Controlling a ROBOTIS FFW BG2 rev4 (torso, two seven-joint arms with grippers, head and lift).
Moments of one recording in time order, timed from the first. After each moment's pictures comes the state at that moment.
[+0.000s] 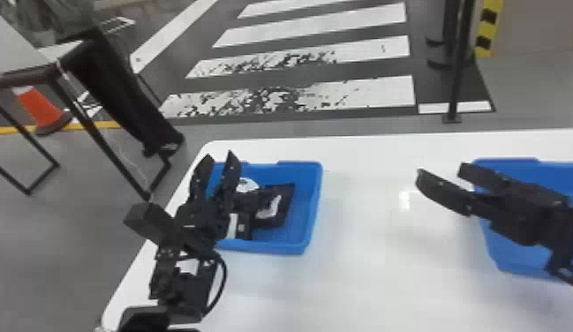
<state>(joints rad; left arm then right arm) 0.32 0.18 0.18 -1.81 0.37 -0.23 -0.08 0.04 -0.28 0.17 -1.98 -0.70 0.62 0.34</state>
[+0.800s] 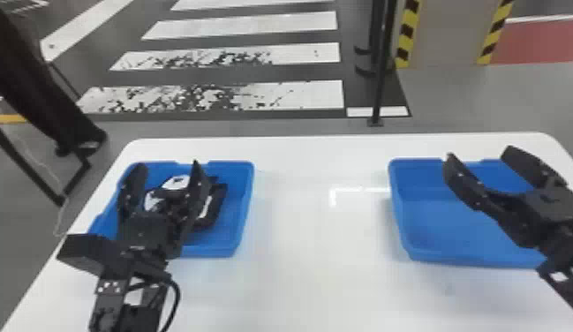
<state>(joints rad) 0.37 0.15 0.06 -1.81 0.22 -0.41 -0.02 0.29 -0.18 -0.08 -2.09 -0.35 0.28 0.30</state>
